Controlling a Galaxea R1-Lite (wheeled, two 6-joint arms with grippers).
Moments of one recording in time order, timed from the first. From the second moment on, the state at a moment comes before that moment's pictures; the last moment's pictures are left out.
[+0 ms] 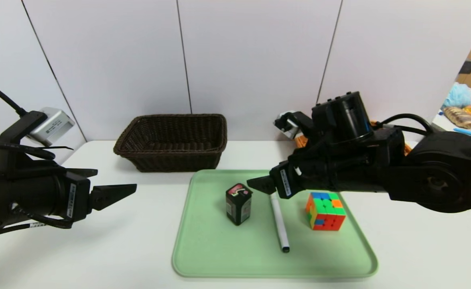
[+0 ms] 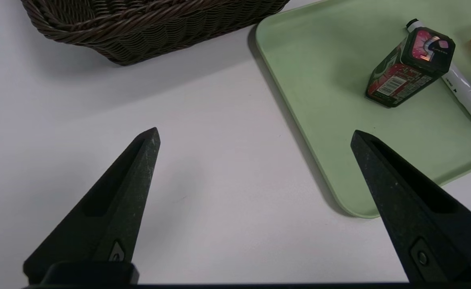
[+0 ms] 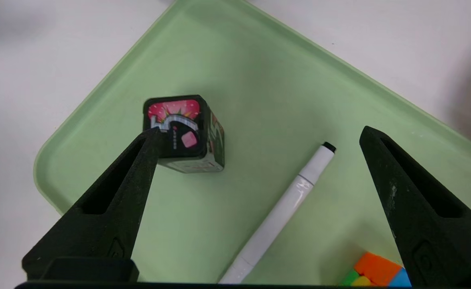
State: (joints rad) left arm -0.23 1.22 -0.77 0.02 -0.18 0.03; right arm 0.66 1.79 -1.16 -0.06 0.06 0.04
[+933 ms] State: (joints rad) left arm -0.23 1.22 -0.77 0.02 -0.18 0.03; right arm 0.71 1.87 -1.36 0.16 0.06 0.15
